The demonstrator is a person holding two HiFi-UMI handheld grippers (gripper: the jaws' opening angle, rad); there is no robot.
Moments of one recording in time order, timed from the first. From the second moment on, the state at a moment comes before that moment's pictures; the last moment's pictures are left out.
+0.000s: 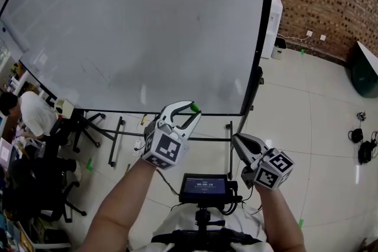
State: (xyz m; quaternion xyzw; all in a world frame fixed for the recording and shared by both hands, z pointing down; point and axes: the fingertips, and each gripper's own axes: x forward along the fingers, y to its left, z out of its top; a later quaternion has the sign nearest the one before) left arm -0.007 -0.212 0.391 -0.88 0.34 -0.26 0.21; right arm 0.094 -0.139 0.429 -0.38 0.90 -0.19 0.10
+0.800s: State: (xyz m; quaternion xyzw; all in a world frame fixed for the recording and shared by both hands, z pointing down) left arm 0.029 -0.280 0.364 -0.76 0.39 -0.31 0.41; right arm 0.120 -0.174 0.433 -0.37 0.90 -0.20 0.10
